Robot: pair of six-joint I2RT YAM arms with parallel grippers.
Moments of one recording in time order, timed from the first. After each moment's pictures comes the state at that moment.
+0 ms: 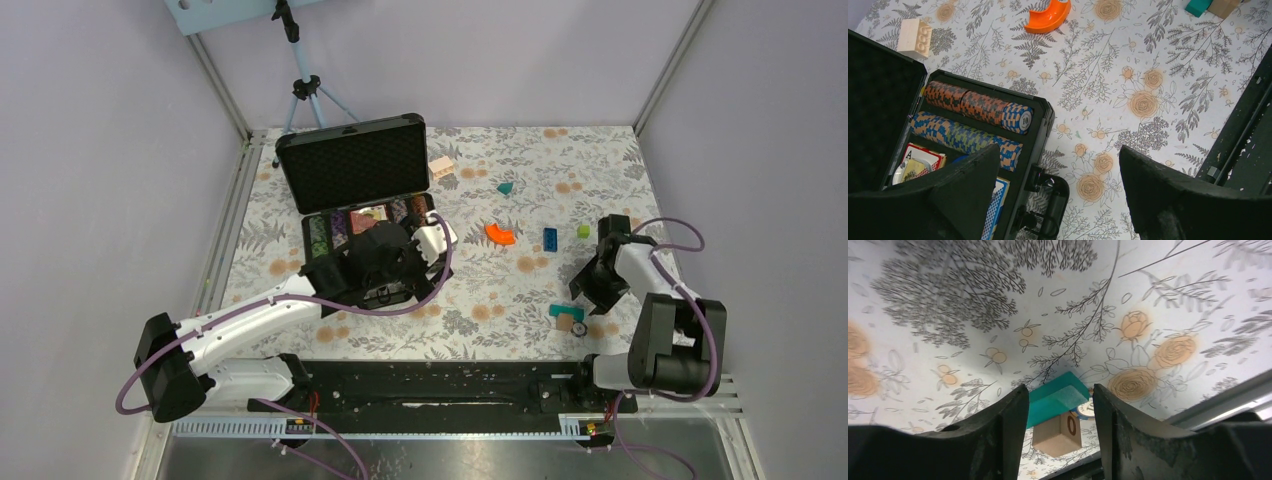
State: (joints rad) left arm -0.96 1.17 0.93 -0.28 -0.02 0.20; right arm -0.14 1.39 0.72 -0.81 0.09 0.67
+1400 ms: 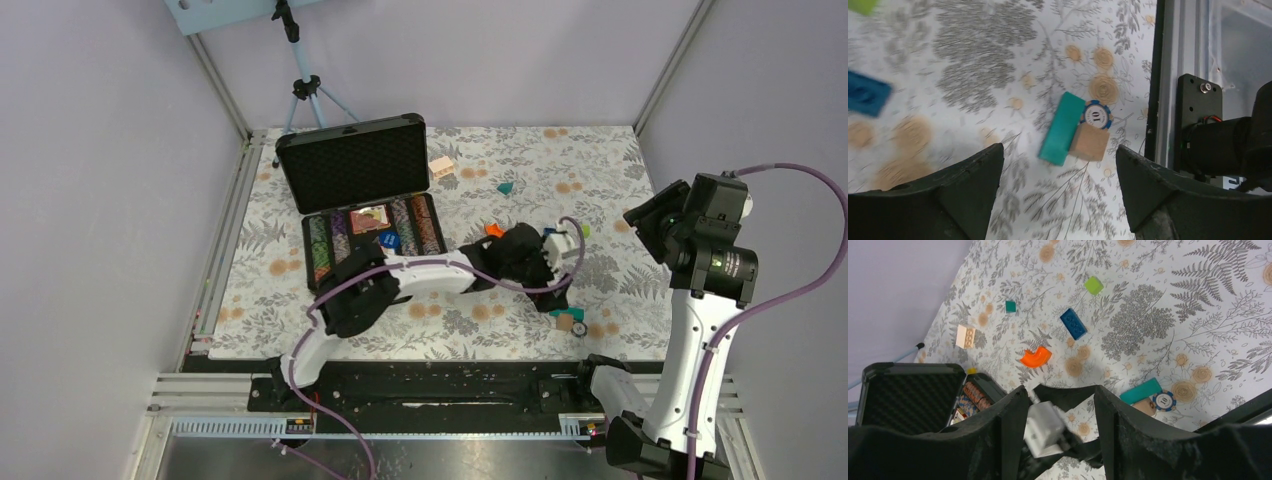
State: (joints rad) left arm -1.09 2.14 1.55 0.13 0.39 -0.15; right arm -0.28 0.95 1.39 -1.12 -0.01 0.69
